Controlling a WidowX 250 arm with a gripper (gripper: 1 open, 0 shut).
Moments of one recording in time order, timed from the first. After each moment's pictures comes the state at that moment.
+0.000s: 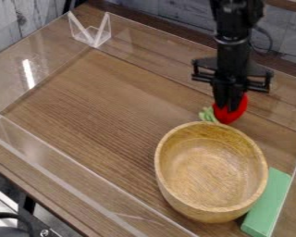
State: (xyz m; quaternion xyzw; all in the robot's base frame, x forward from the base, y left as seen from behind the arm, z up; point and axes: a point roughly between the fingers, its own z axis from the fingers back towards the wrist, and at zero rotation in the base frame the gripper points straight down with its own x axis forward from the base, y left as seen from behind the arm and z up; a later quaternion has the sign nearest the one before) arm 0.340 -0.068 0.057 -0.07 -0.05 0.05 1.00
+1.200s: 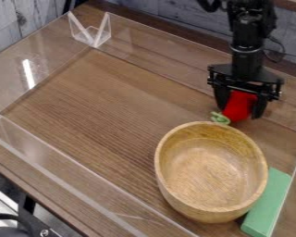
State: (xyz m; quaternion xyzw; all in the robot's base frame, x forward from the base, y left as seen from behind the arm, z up) arm 0.369 -0.069 0.037 -0.07 -0.05 0.03 1.00
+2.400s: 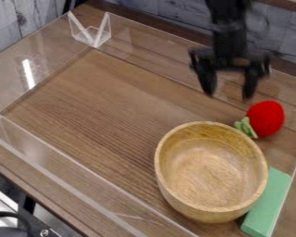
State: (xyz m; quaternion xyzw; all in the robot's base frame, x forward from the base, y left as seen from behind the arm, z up) arm 0.343 -0.037 0.103 -0.11 -0.09 0.10 0.98
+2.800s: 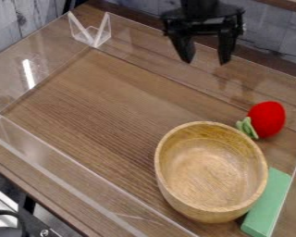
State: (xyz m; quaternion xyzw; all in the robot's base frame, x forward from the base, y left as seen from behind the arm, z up) arm 0.337 -0.020 0.126 -0.12 -0.10 0.08 0.98
